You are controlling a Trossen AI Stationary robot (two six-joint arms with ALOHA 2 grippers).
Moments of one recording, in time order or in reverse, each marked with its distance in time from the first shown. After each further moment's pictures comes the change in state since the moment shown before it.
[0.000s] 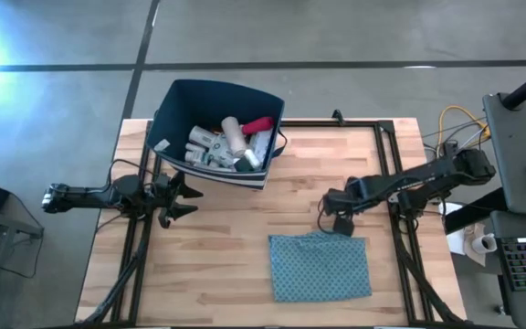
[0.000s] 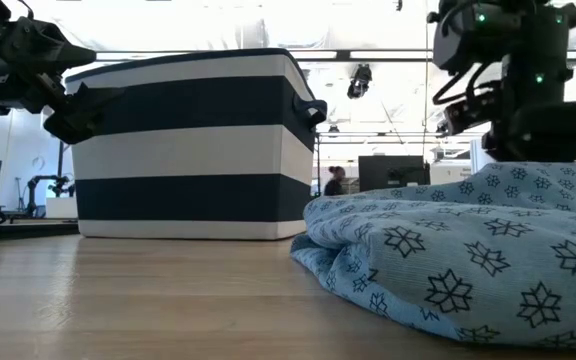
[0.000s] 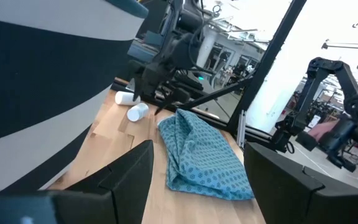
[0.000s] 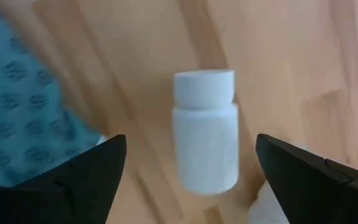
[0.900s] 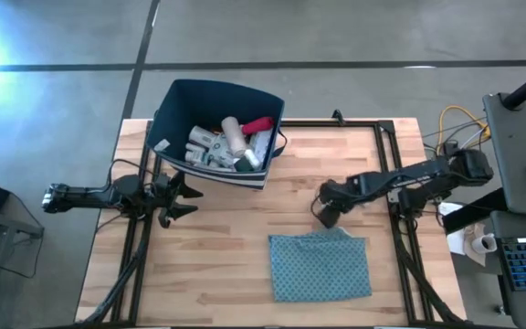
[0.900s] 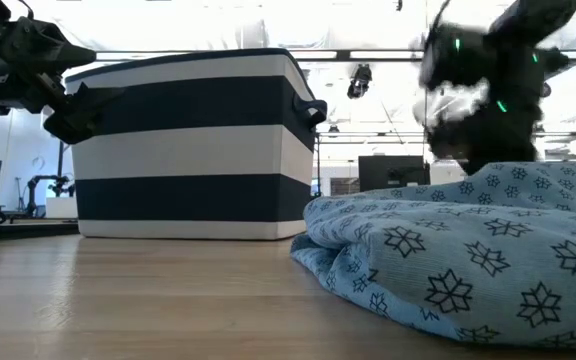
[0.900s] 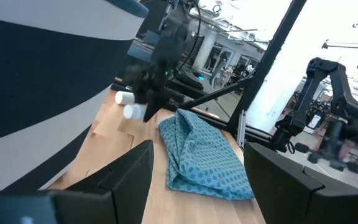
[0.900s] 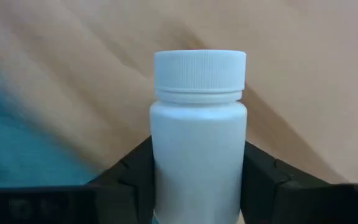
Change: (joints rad) left arm 0.000 0.000 0.000 0.000 0.000 0.000; right arm -0.121 0.006 -0.126 0.354 -0.128 0.328
